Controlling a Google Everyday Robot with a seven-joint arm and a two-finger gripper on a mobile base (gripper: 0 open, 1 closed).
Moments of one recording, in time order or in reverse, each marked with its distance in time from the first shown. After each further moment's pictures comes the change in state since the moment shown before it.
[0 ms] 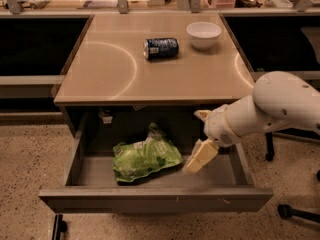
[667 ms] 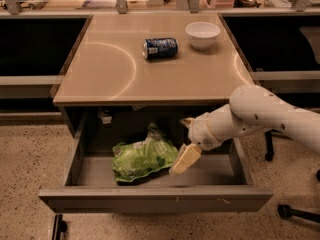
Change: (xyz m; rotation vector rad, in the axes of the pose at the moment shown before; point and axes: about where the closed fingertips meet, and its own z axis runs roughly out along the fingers) arm 0.006 -0.009 0.065 -0.077 -0.046 0.011
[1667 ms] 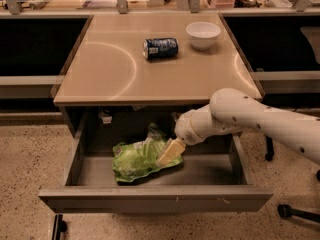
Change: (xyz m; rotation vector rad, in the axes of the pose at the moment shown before) arm -0.017 -0.040 0.045 0.108 0.001 -0.040
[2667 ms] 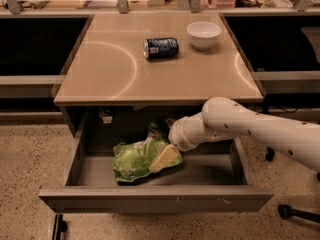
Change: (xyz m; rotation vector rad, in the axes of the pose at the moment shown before) arm 0.004 0.011 0.029 -0.017 -0.019 0.025
